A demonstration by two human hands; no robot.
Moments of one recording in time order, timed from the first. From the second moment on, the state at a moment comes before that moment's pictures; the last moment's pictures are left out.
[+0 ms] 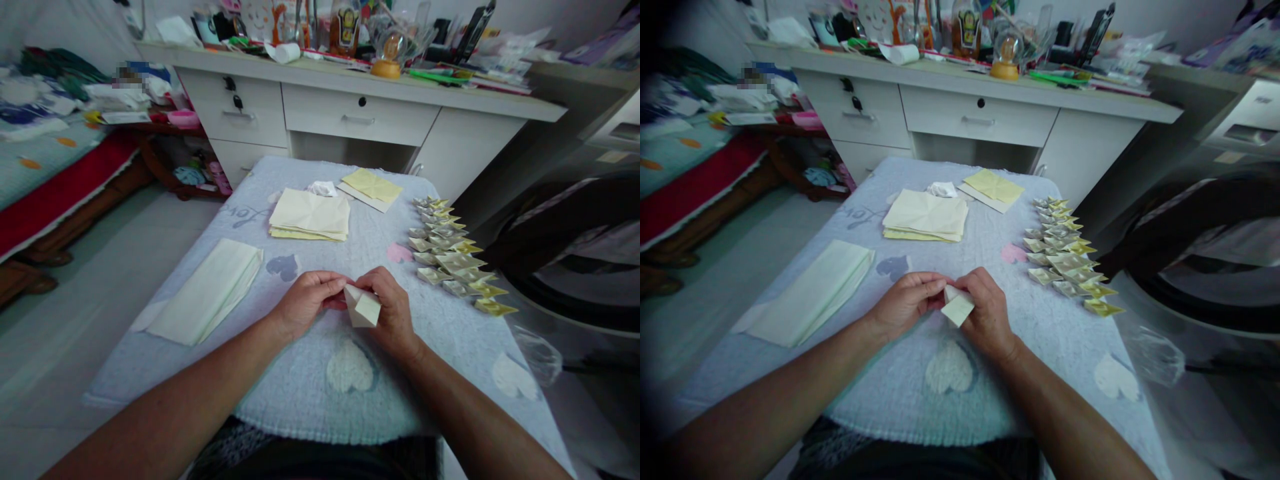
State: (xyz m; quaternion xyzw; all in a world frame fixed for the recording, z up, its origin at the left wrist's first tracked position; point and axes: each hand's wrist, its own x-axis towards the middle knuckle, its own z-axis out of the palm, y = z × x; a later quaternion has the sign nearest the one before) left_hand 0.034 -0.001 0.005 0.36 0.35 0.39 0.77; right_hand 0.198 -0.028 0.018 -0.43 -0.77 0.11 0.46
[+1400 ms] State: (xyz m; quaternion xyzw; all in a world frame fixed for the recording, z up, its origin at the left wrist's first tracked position) left_hand 0.033 -0.001 0.007 0.42 0.37 0.40 0.73; right_hand 0.201 -0.029 0.016 -0.44 -0.69 0.29 0.50
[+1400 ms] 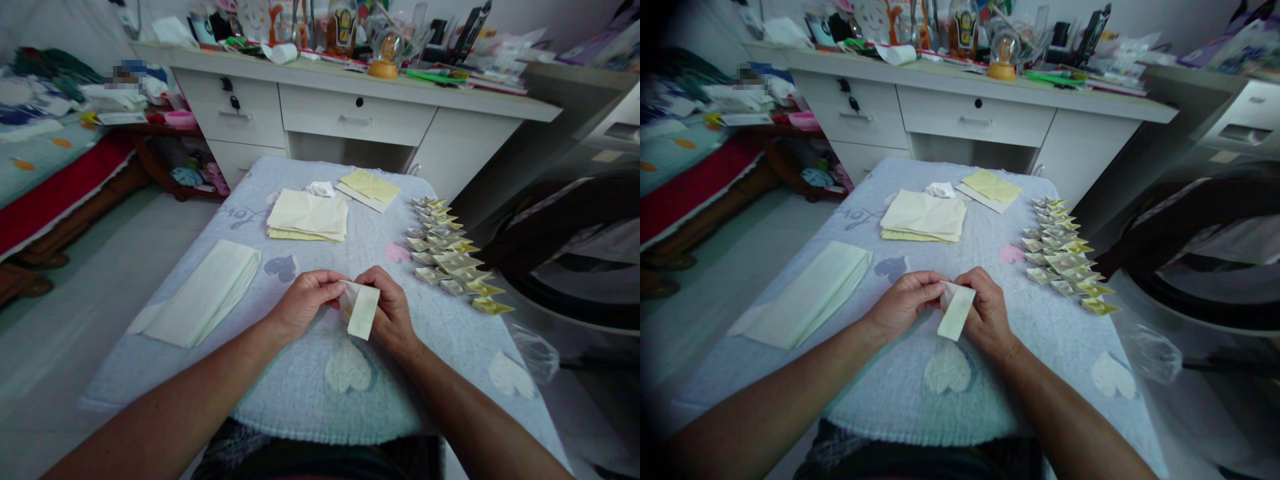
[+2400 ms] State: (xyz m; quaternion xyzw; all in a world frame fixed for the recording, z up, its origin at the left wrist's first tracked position) left_hand 0.031 0.001 0.019 0.47 0.40 0.42 0.66; right_hand 0.209 -0.026 0.018 -0.43 -0.68 0.35 0.47
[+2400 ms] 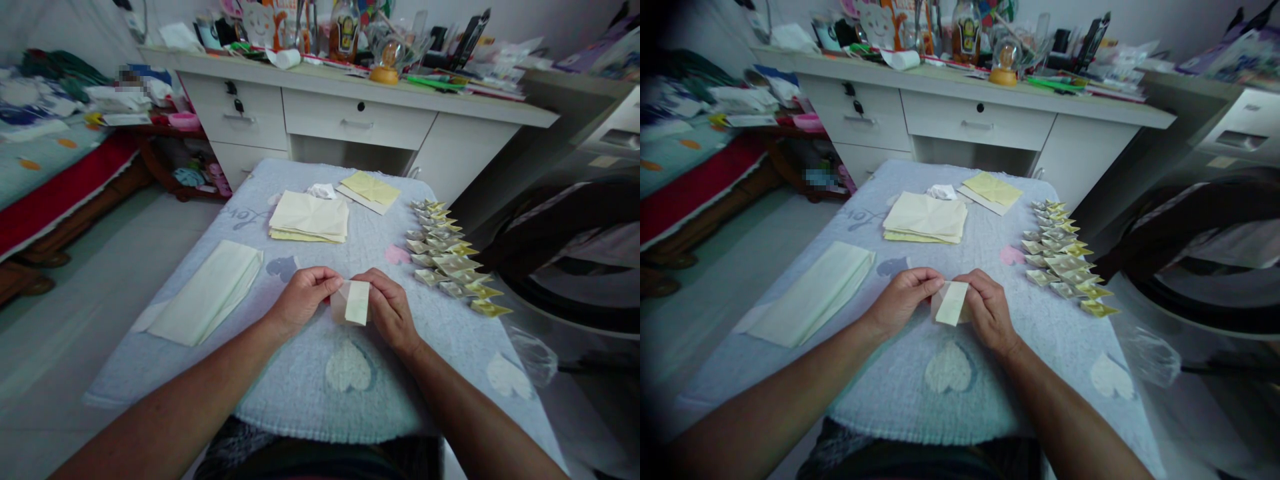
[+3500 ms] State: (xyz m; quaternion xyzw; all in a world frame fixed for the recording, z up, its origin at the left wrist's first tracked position) left_hand 0.028 0.000 0.017 0.46 0.37 0.43 0.68; right_hand 0.204 -0.015 0.006 -0.42 -0.48 0.55 0.54
